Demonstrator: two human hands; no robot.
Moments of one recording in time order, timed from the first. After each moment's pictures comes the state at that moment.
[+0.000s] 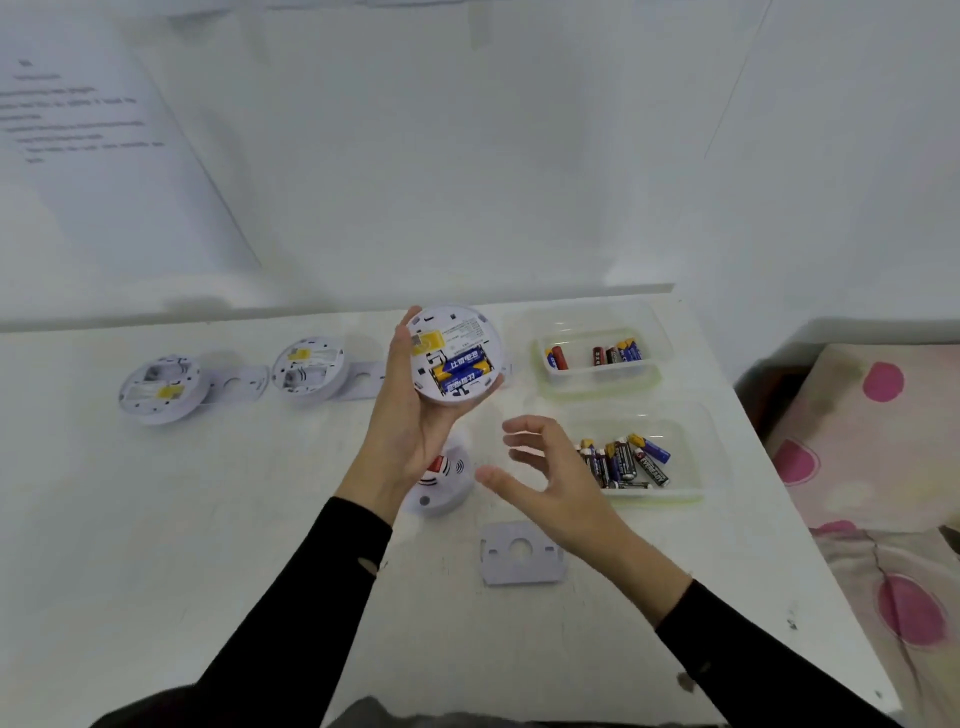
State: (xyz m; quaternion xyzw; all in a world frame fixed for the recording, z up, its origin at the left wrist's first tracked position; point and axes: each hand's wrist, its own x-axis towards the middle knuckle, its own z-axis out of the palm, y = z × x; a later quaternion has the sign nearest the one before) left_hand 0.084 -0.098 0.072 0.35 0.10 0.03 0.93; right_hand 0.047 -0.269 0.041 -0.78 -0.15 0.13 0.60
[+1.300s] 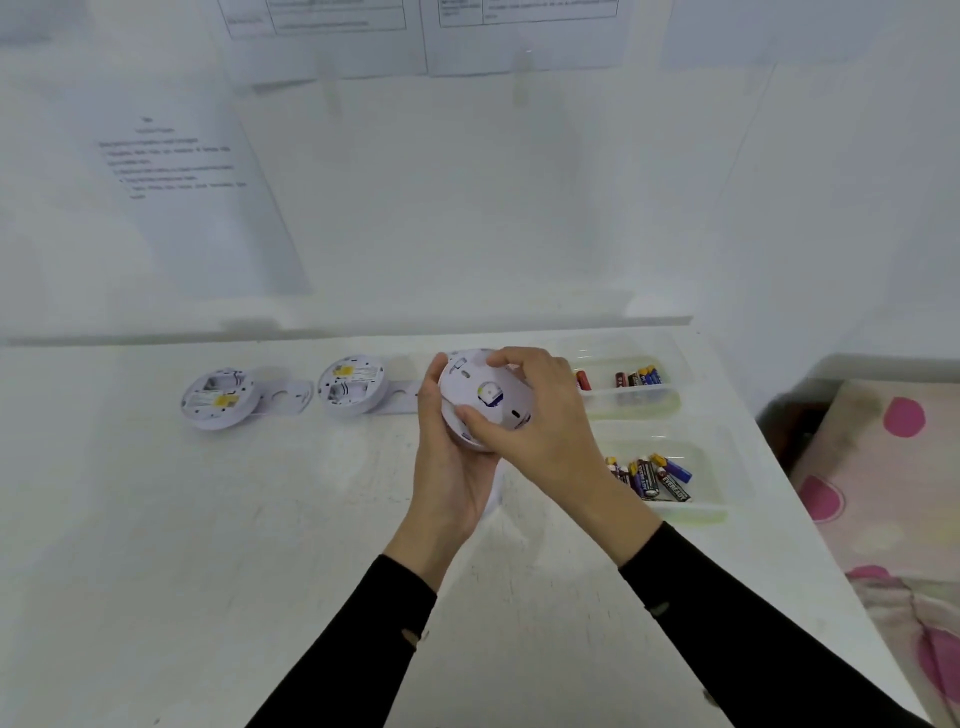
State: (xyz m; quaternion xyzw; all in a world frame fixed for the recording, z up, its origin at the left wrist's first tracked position) left_hand 0.028 -0.119 0.082 0.33 0.10 0.09 0.93; right_hand 0.061 -0.215 0.095 -0.80 -0.25 -0.18 0.52
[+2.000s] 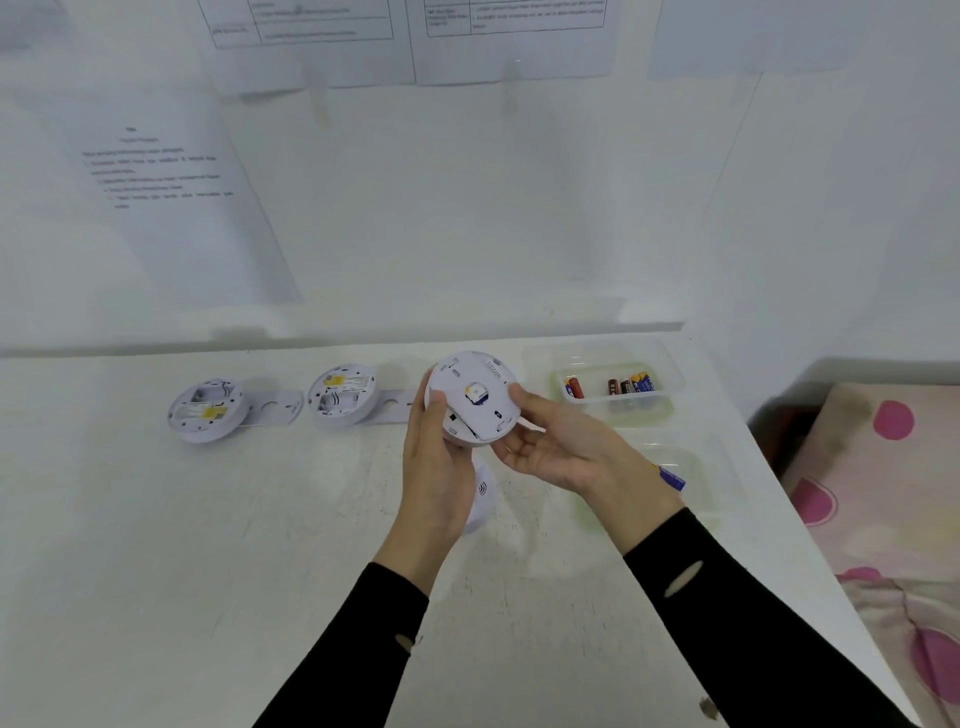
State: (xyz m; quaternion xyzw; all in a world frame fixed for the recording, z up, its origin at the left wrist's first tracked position) left_hand 0.046 -0.109 0.061 0.42 0.15 0.13 0.89; right_hand 0.095 -0.234 0.097 -0.41 0.20 0.35 0.82
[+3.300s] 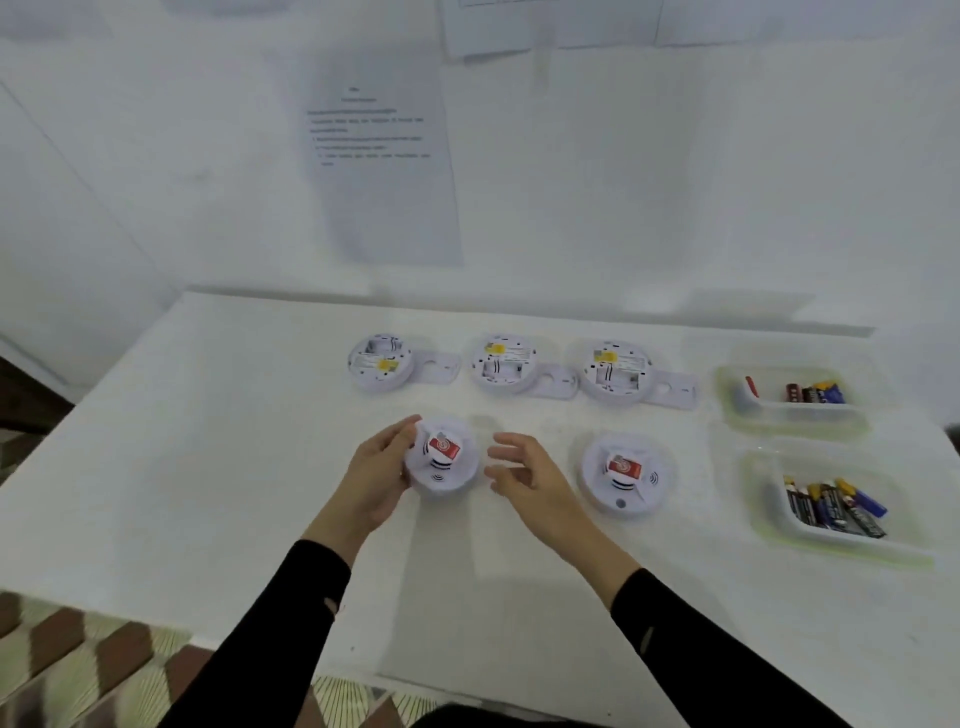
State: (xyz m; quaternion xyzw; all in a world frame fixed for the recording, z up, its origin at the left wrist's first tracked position) left_hand -0.042 0.135 0.024 0.57 0.34 0.04 0.74; right_hand 0.006 -0.060 0.007 -0.73 -0.16 0.23 0.62
